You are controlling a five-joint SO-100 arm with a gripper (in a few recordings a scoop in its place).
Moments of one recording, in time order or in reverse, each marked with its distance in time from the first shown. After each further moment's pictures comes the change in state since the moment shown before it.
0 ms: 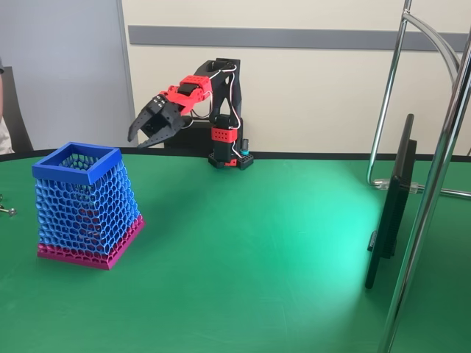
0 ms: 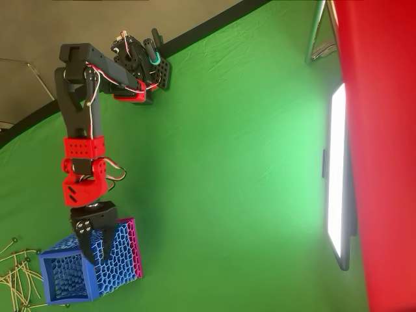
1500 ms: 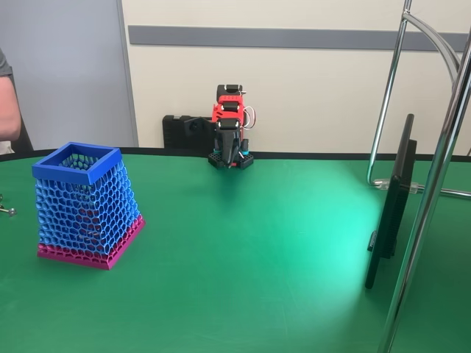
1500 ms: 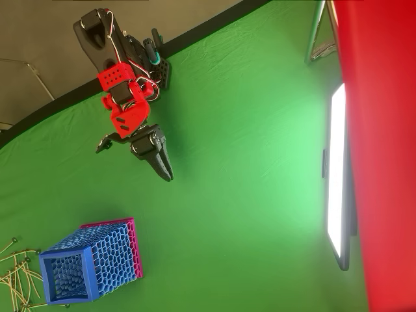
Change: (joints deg) arm -22.8 69.9 61.6 13.1 -35.9
